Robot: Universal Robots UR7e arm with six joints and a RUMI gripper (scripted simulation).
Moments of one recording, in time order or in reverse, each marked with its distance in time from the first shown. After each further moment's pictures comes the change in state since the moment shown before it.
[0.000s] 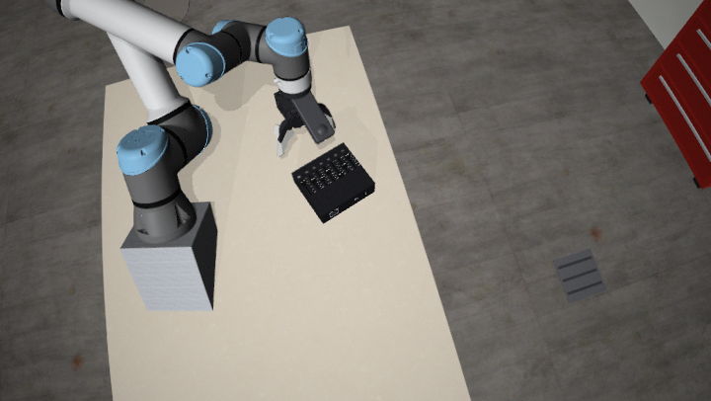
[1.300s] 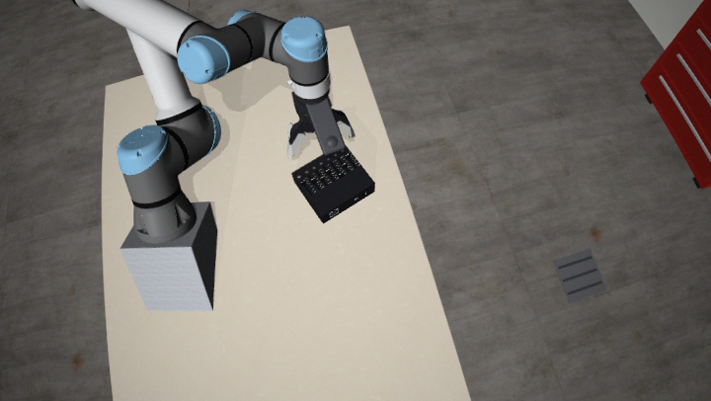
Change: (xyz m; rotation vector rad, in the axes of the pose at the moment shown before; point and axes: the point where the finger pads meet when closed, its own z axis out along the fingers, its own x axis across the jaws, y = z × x) arm -0.010 -0.061 -0.047 -0.036 -0.025 0.221
